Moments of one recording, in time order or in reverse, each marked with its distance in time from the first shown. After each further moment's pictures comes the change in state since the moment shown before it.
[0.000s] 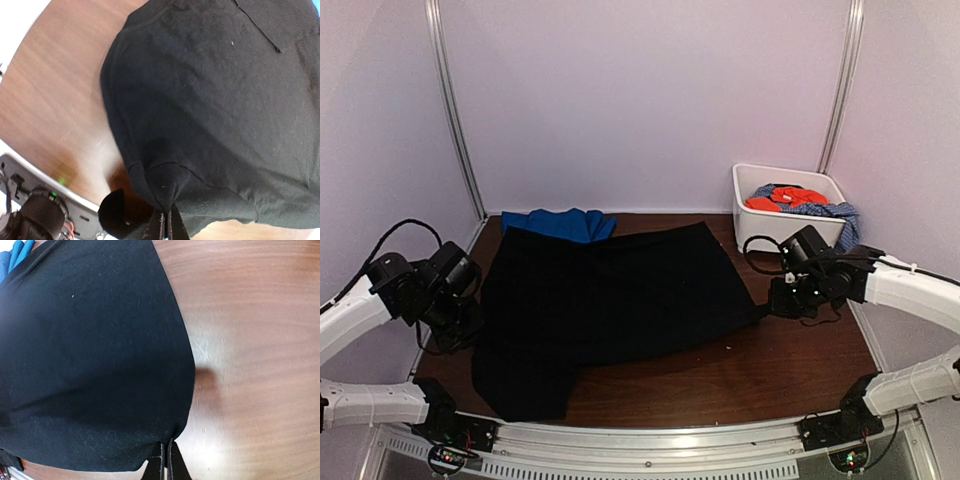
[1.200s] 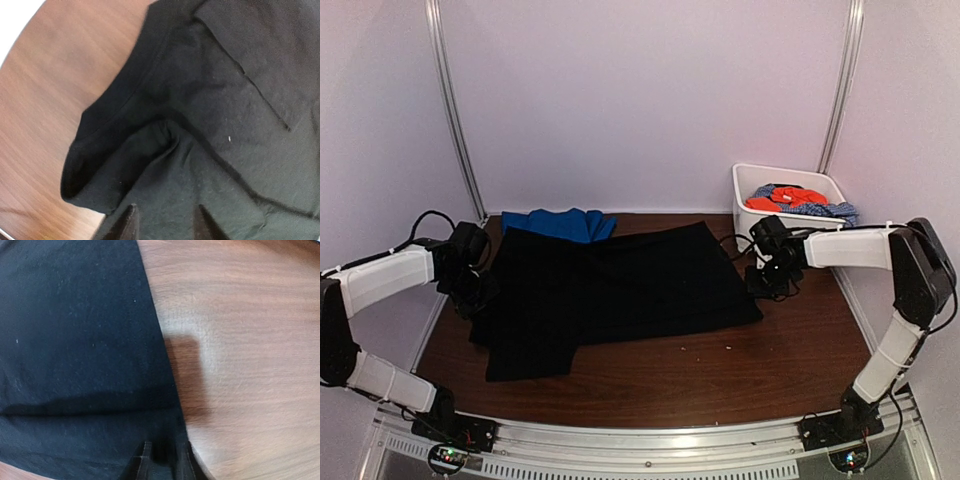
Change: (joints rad) left arm 0.392 0.442 0.002 0.473 0.081 0.348; right arm -0.190 0.562 0.215 0.249 -0.059 -0.268
